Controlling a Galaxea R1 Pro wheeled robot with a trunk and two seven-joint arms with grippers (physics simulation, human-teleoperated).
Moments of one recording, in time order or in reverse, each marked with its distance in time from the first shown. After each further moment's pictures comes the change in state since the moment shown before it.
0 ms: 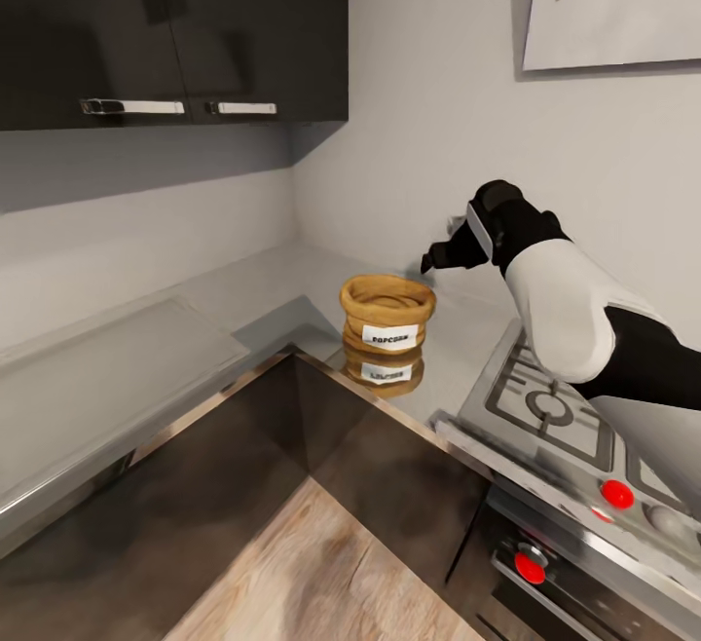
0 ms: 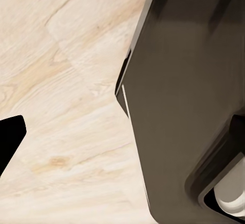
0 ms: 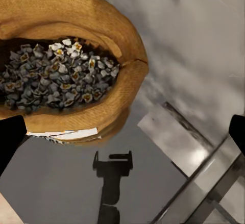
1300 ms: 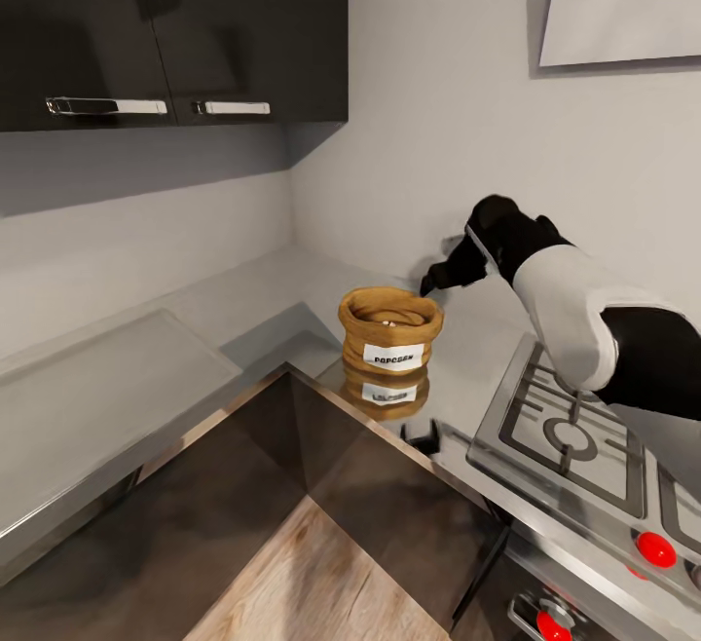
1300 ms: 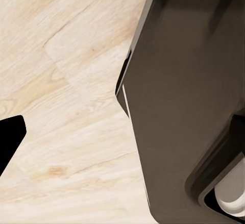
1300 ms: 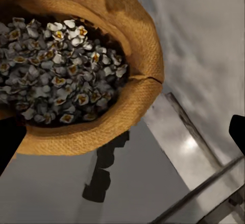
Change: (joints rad) left arm 0.000 0.000 0.001 0.000 -0.001 0.000 0.001; right arm 0.000 -0.051 0.274 0.093 0.030 -0.001 0.319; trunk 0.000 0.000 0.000
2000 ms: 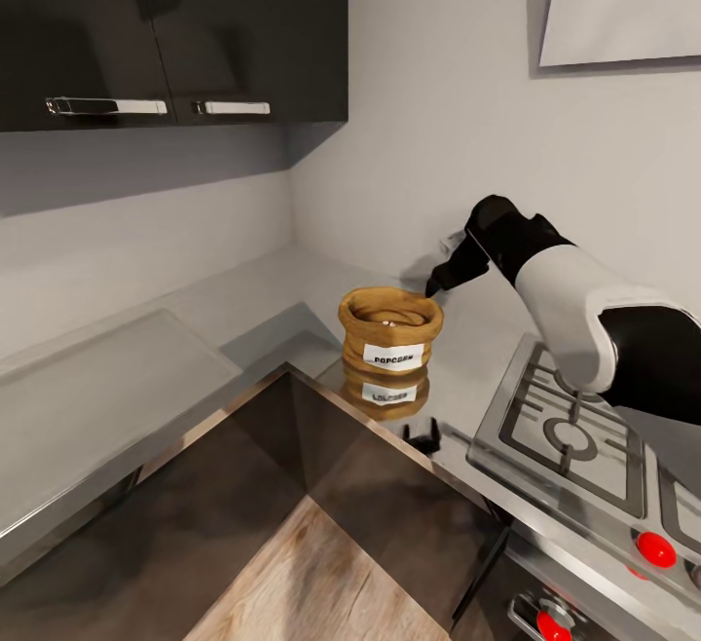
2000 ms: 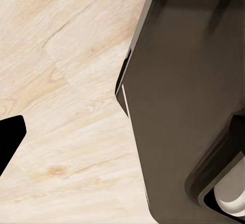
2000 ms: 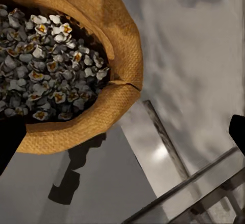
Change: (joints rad) left arm 0.000 -0.001 0.000 0.000 0.000 0.000 0.000; right arm 0.000 -0.011 0.092 -0.001 0.097 -0.094 0.104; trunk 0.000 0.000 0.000
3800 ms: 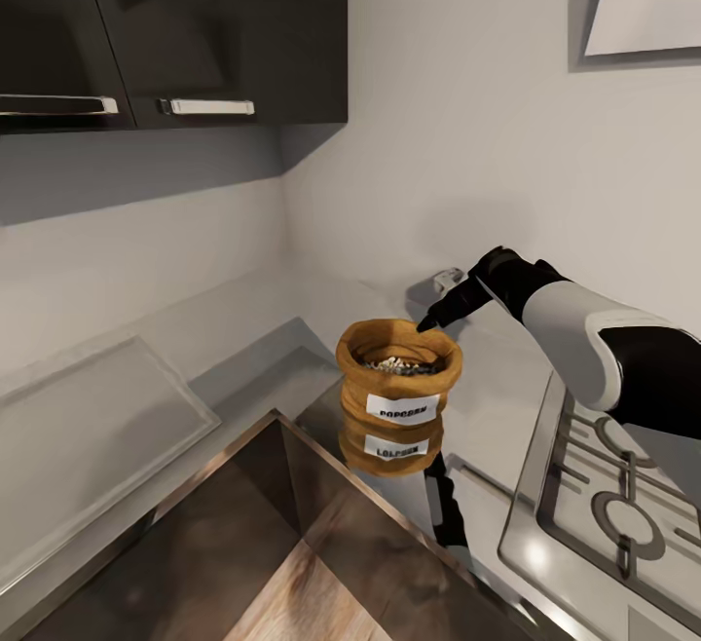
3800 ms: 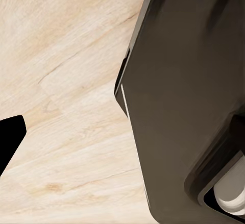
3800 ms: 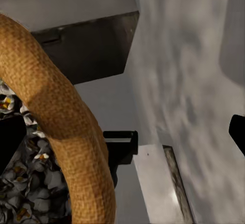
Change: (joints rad) left arm 0.000 0.000 -0.005 0.000 -0.002 0.001 -0.005; right arm 0.072 -0.049 -0.005 0.172 -0.062 -0.361 0.099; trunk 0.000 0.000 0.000
